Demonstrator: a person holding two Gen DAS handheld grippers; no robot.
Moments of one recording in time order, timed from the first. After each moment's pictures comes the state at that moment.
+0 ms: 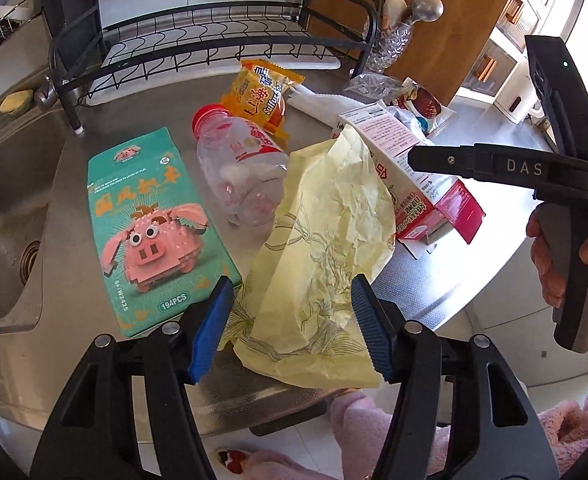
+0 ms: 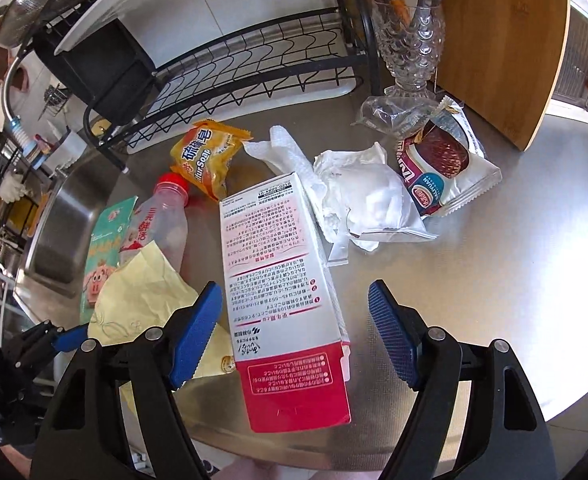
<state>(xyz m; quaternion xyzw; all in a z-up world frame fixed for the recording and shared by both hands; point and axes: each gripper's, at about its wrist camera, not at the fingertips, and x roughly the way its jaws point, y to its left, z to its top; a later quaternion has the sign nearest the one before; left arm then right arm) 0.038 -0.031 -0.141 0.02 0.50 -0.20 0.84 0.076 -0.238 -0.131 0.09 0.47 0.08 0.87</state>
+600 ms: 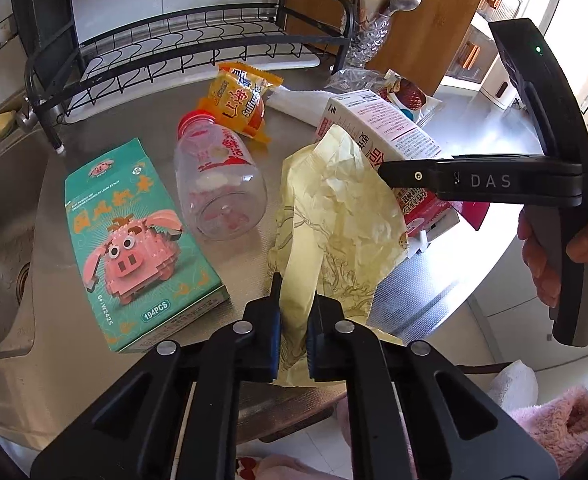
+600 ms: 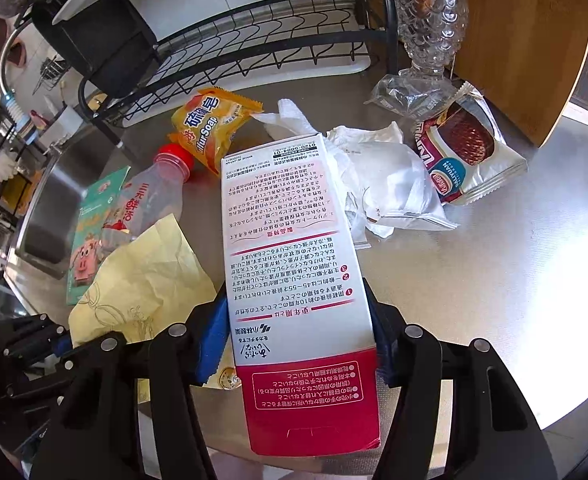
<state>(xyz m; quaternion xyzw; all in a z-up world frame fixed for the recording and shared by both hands) 0.038 -0.045 -0.141 0.04 0.49 -0.23 0.84 0.076 -0.224 -0.142 0.06 0.49 0.08 0.86</state>
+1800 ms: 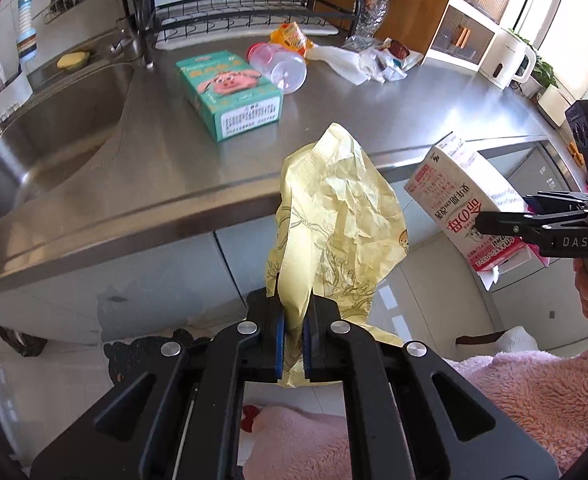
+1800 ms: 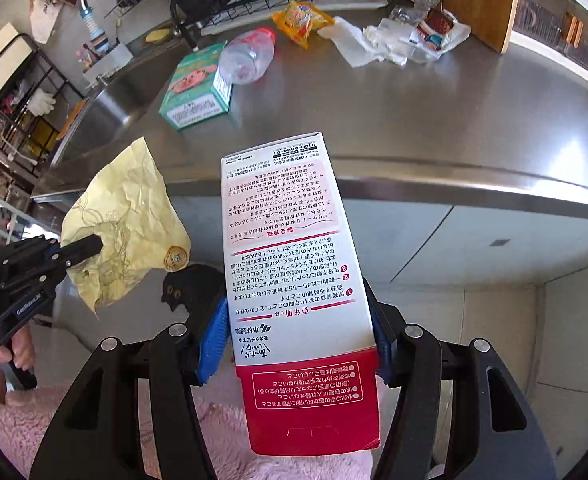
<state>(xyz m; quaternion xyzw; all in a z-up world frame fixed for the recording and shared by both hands) -0.130 0.047 -0.135 0.04 0.51 -0.18 0.84 -0.134 -0.182 -0.161 0.05 0.53 0.11 0.84</state>
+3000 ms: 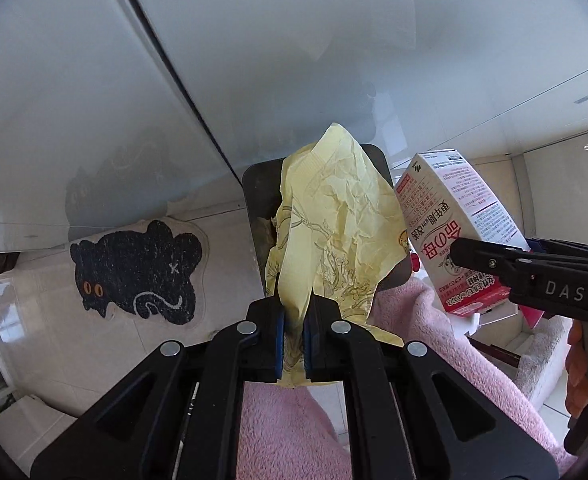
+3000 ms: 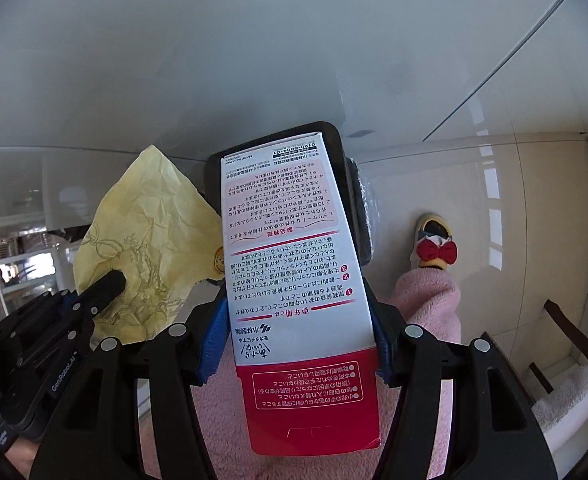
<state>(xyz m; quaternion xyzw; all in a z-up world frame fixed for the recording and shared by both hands) -0.077 0.026 -0.443 0.03 0.69 -0.11 0.71 -0.065 -0.158 -0.484 0.17 0.70 0.03 0.69</state>
